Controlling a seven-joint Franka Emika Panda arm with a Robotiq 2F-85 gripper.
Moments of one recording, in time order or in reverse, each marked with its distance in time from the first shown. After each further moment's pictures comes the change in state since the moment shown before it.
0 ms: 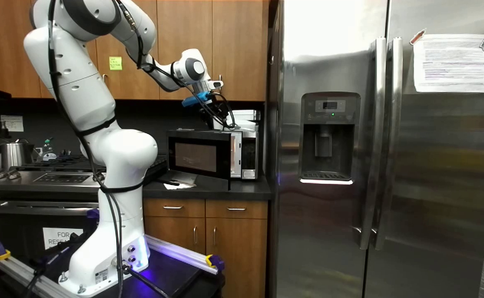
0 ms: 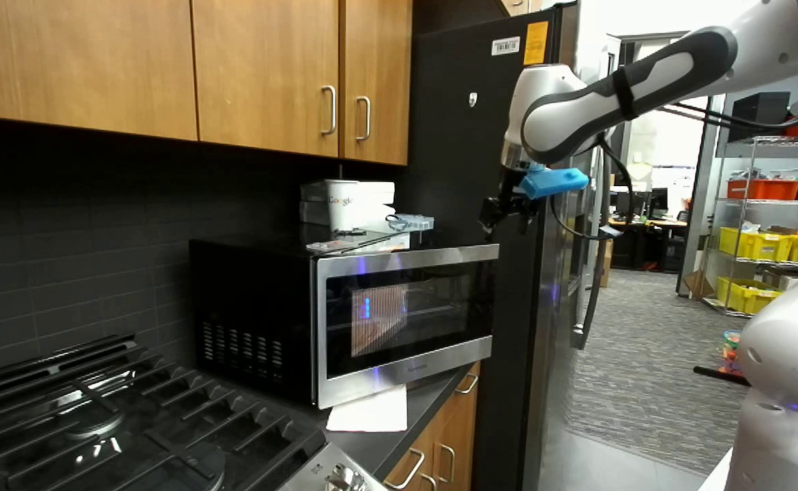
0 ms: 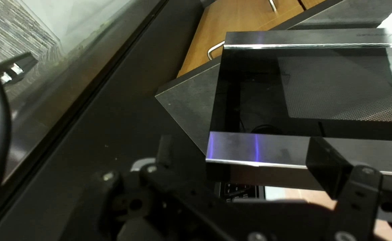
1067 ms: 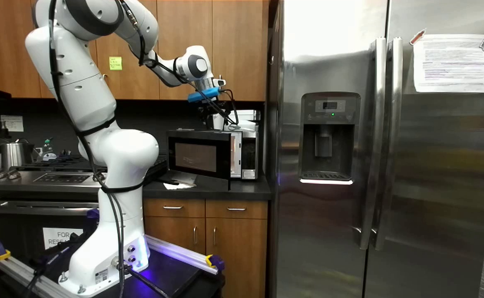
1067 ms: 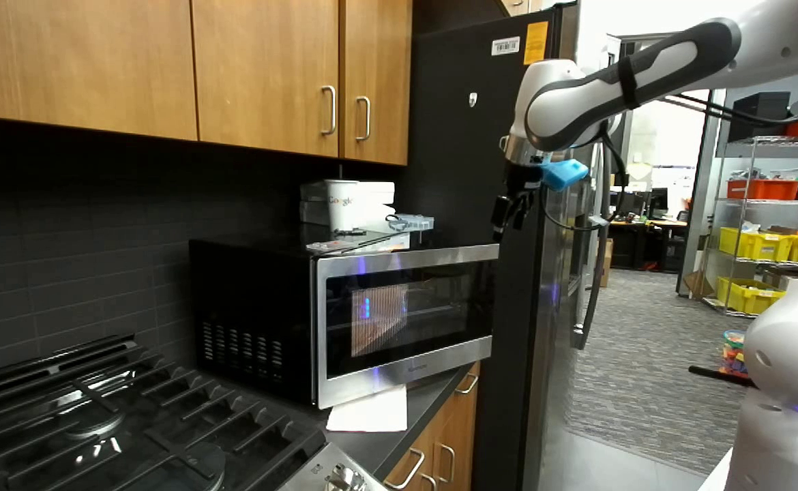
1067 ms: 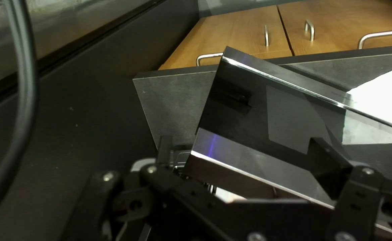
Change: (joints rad) arm 0.057 0.000 -0.076 0.029 0.049 -0.051 -0.443
